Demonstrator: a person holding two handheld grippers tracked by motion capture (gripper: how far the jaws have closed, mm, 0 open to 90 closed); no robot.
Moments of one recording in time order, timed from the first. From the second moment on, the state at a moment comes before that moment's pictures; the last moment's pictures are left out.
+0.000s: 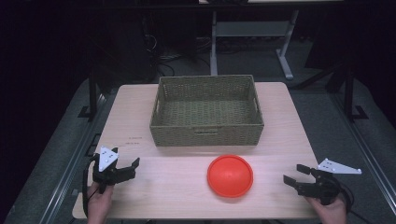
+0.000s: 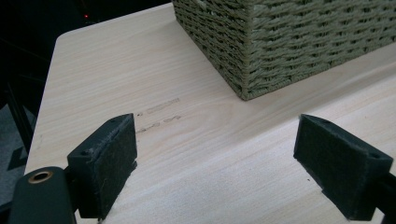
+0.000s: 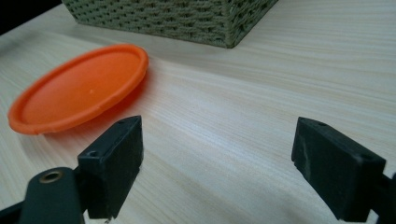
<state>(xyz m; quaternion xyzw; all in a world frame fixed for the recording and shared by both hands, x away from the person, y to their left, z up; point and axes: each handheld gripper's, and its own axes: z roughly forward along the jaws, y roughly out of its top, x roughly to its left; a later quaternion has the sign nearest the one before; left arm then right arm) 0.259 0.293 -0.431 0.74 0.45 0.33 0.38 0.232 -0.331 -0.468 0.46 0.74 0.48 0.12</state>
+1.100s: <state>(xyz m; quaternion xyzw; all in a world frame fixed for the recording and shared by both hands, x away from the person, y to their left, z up) 0.257 0.287 -0.432 0.75 0.43 0.33 0.38 0.268 -0.269 -0.445 0.42 0.80 0.43 0.03</state>
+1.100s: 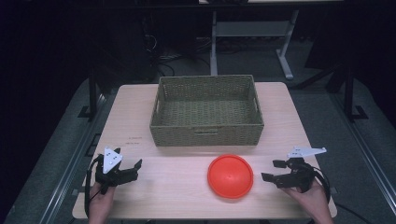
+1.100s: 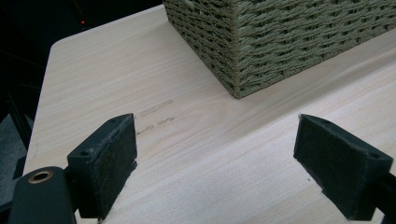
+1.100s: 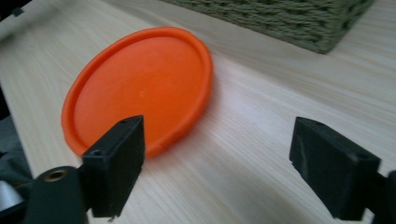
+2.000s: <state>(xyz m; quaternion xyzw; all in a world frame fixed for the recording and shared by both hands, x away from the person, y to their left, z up) 0.258 0.291 -0.431 0.75 0.43 0.34 0.38 0.315 -0.213 -0.445 0.39 0.85 0.34 -0.03</state>
